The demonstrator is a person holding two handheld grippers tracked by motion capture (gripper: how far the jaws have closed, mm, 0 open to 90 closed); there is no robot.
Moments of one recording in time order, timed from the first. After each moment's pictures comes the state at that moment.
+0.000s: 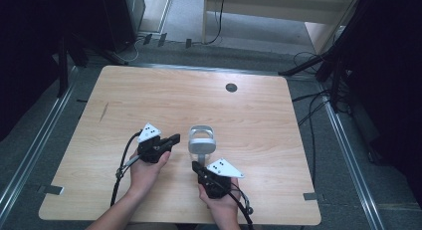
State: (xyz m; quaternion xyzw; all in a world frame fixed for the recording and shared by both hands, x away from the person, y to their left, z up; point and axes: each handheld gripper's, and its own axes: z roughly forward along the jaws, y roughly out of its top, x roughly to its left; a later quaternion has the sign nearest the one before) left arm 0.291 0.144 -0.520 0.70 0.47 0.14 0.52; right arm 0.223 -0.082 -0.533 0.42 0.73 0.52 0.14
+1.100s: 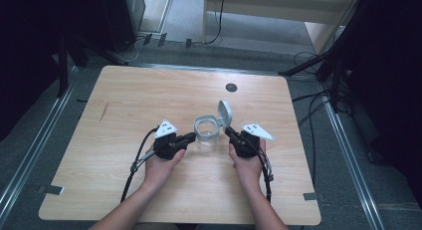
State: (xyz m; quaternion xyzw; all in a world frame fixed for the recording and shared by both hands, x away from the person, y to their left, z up) left arm 0.307 0.108 -0.518 0.71 0.45 0.14 0.52; right arm 0.334 -0.152 -0.514 0.50 0.67 0.51 0.19
